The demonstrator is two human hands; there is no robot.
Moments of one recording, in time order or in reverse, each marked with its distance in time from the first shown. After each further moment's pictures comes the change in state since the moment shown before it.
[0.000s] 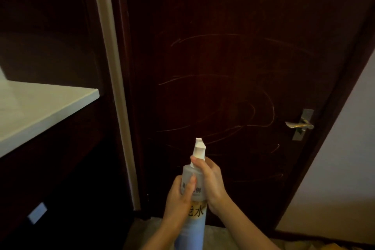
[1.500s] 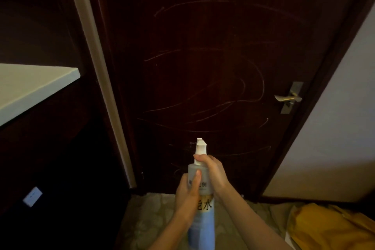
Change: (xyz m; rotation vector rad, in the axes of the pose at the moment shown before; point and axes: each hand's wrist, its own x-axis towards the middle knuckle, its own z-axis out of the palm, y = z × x) left_hand -0.023 -0.048 0.044 -0.017 0.010 -0.146; right_hand -0.007 0.042 -0.048 -0.005 0.121 0.244
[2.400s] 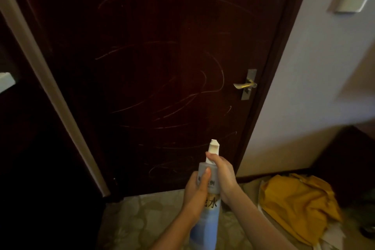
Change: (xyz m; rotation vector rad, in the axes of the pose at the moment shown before) left_hand -0.008 -0.021 0.084 0.080 -0.276 0.004; right_hand -0.020 0.017 -0.095 0.041 0.344 -0.024
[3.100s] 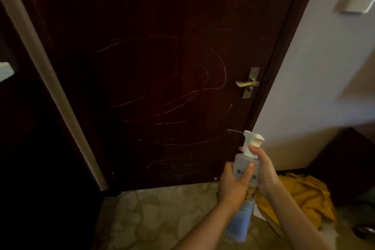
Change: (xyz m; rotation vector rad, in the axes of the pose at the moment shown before) left_hand -0.006 0.017 0.073 0.027 -0.155 0.102; right_hand -0.005 -0.041 -0.071 0.112 -0.004 -0.026
